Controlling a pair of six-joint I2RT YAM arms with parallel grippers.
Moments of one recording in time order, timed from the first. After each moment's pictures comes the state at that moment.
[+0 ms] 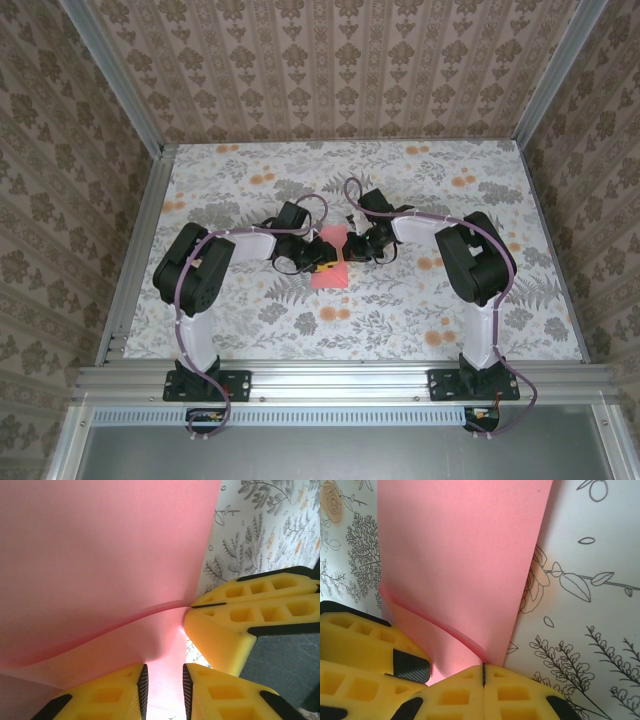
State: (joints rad) left arm -0.60 1.91 1.02 -0.14 0.64 -0.82; right arm 0.46 1.99 1.23 -0.43 -0.48 0.40
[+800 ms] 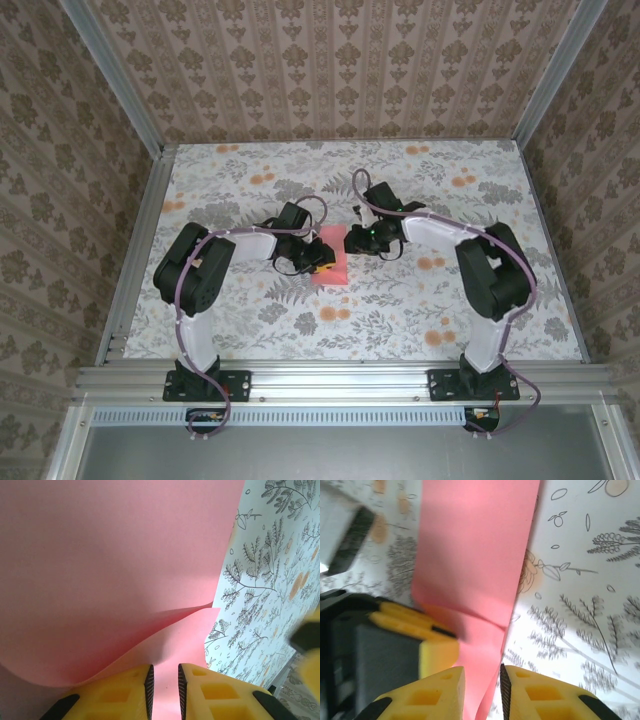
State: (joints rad) left arm -0.60 1.91 1.03 -0.17 0.60 -0.82; right arm 0.46 1.81 1.18 -0.47 -0.39 0.45
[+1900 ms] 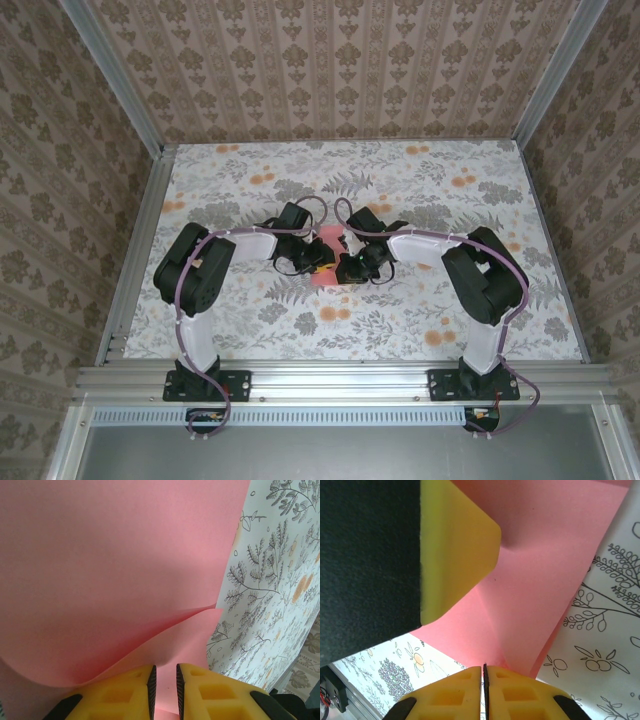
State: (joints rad) left arm -0.60 1.91 1.03 -0.18 0.58 -0.83; right arm 0.59 1.85 1.09 -0.48 -0.47 0.47
